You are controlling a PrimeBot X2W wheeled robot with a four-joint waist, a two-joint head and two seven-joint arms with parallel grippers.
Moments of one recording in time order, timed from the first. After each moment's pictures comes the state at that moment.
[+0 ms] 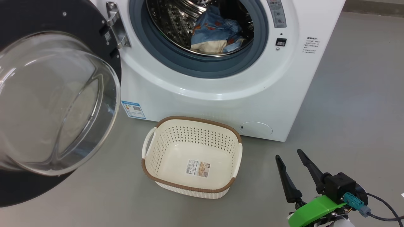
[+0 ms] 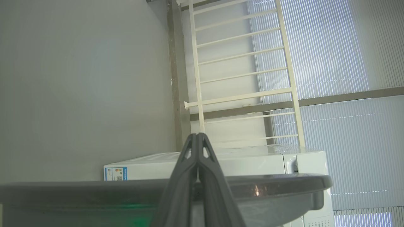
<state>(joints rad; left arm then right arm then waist) -0.65 0.52 0.72 0.96 -1.32 -0.12 0.52 -0.11 -0.05 0.08 0.24 0.15 0.13 -0.26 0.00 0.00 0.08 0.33</state>
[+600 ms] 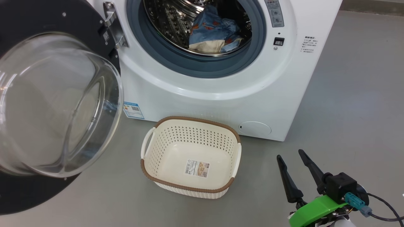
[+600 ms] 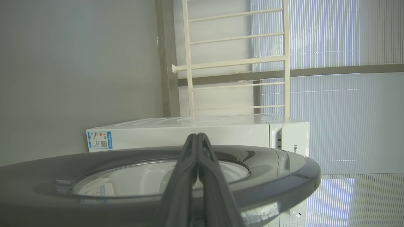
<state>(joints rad) -0.66 0.55 0.72 1.01 -1.40 -0.12 0.78 -0.11 -0.05 0.07 0.24 0.15 0.13 -0.26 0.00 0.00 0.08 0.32</state>
